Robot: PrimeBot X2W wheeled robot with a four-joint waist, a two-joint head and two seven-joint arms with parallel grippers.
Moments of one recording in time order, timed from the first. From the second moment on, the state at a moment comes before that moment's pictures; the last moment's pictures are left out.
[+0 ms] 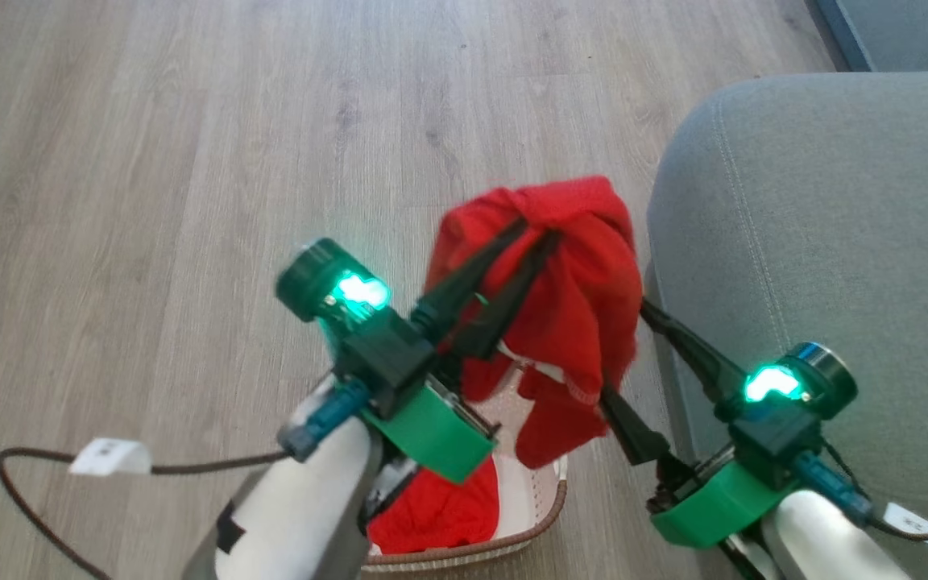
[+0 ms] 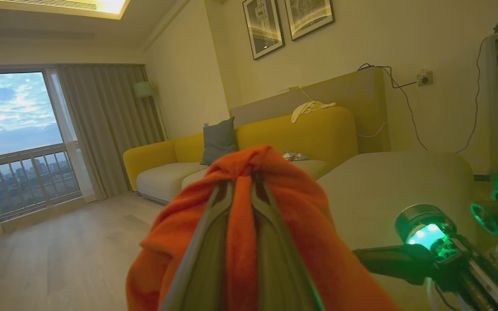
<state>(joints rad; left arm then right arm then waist) -0.39 0.04 -0.54 -0.02 -0.15 -0.13 -0.26 -0.12 -0.29 0.44 -0.05 0.16 0.13 -0.26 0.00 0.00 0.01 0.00</state>
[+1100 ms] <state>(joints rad) -0.39 0.06 -0.72 0.01 -0.18 -0.13 -0.26 -0.29 -0.18 0.56 0.18 -0.01 0.13 -0.26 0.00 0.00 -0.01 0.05</state>
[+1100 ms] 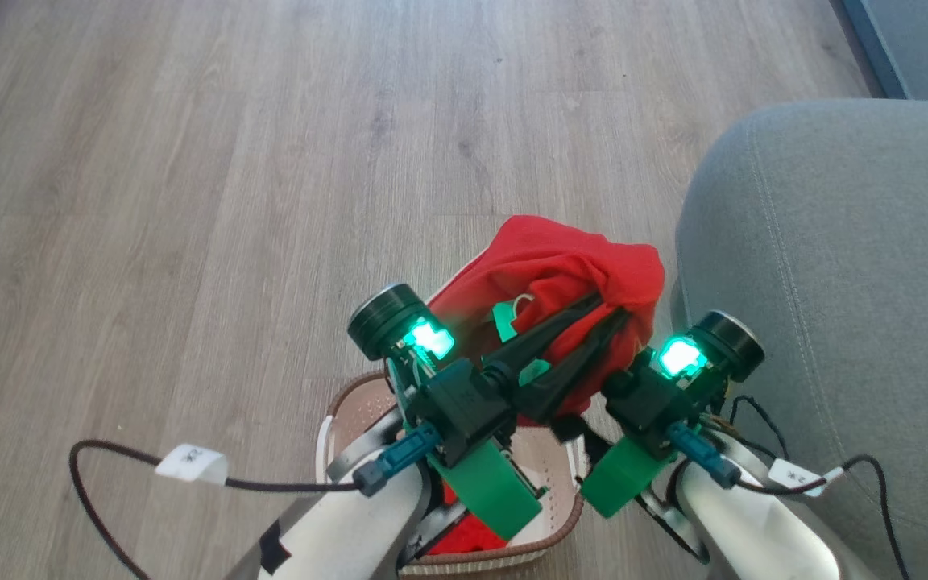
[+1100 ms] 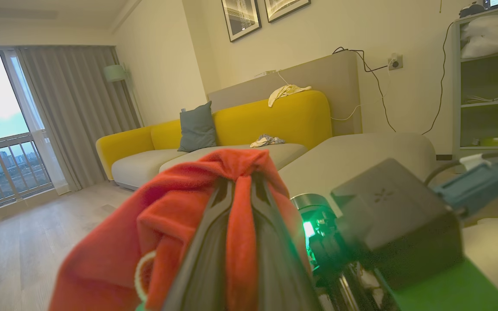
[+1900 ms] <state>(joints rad) -0.34 0.06 -0.63 0.05 -0.18 -0.13 -0.26 -0.23 -0.11 0.36 0.11 0.05 0.13 -0.26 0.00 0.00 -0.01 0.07</state>
